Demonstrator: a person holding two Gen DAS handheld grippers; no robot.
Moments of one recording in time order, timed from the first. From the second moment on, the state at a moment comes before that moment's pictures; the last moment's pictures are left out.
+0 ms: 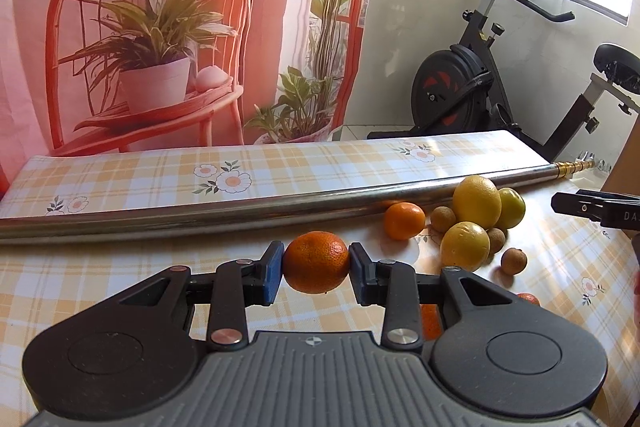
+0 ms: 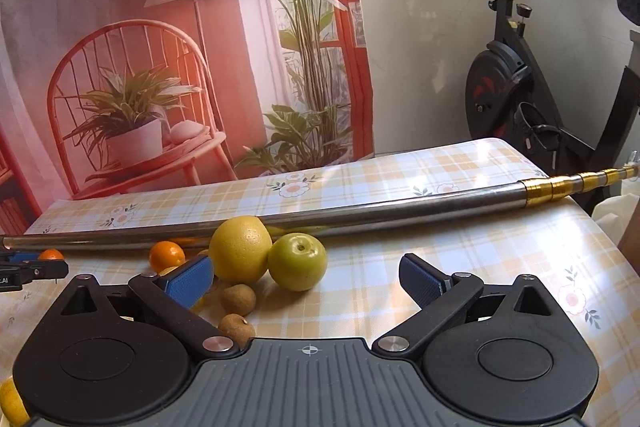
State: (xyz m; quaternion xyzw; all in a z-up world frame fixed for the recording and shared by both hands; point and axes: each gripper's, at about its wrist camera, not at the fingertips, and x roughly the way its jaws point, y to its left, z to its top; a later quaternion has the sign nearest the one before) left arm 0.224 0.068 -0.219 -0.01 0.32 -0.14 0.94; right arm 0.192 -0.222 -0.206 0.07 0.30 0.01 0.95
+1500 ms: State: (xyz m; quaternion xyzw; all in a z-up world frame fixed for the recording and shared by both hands) left arm 0.211 0.064 -0.226 -0.08 0.38 -0.16 0.91; right arm 0.272 -0.225 -0.253 0.01 0.36 0.13 0.92
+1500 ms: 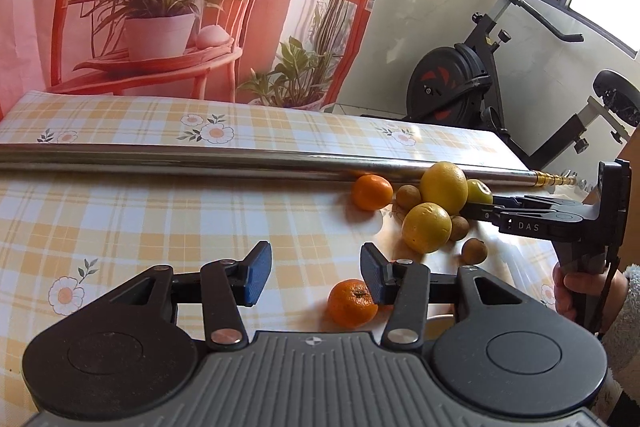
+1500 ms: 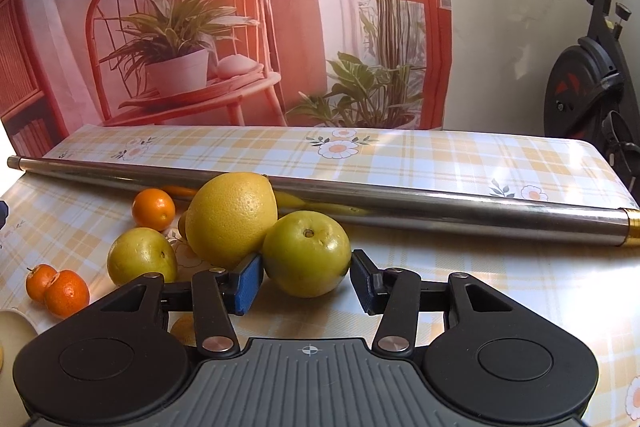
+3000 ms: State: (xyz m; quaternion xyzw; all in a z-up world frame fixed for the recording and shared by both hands) left arm 0.193 0.040 -0.227 0.00 0.37 -0.23 0.90; right arm 0.270 -0.228 -0.254 0.02 0.36 0.13 0.92
